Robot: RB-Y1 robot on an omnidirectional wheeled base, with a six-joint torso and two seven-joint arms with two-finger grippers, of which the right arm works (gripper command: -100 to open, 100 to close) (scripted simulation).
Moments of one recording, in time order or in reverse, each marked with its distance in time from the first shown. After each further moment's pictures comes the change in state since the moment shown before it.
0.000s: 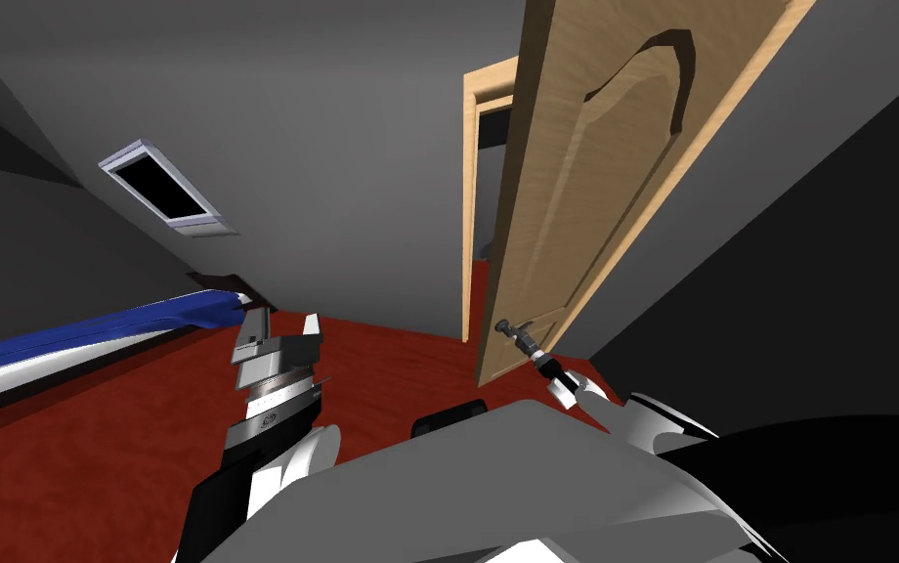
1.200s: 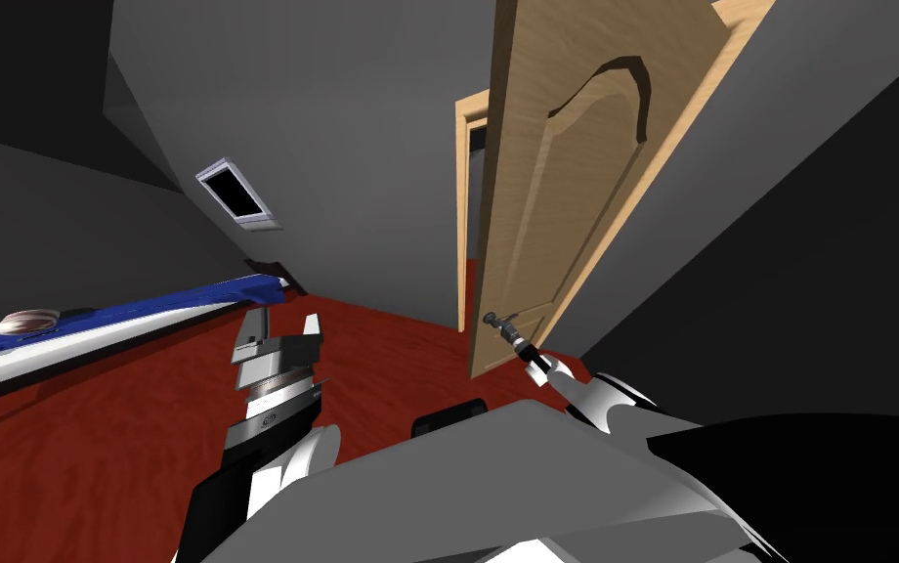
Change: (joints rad) arm -0.164 0.105 -0.084 0.075 0.134 0.111 -0.003
